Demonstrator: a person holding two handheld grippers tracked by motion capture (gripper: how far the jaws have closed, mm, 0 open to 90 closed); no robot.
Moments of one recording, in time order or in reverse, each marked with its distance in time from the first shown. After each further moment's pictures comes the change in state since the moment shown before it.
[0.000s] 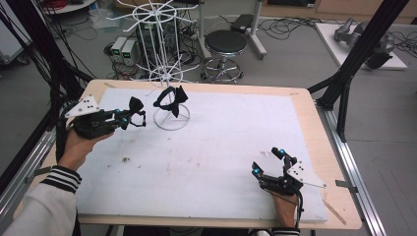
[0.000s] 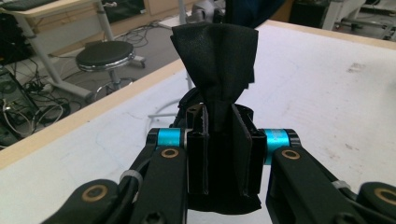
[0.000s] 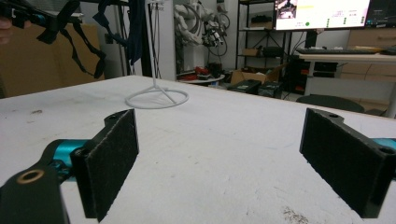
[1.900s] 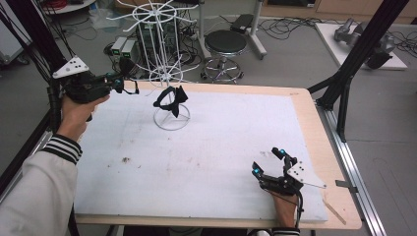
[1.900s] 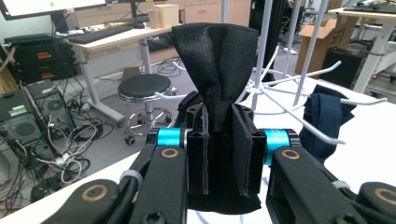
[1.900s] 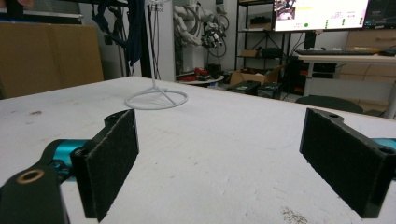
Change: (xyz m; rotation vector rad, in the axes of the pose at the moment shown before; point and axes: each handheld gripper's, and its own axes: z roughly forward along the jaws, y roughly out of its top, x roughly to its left) left arm 0.043 0.069 0.010 -0.118 0.121 -0.078; right arm 0.000 0.000 -0.001 0.004 0.001 0.004
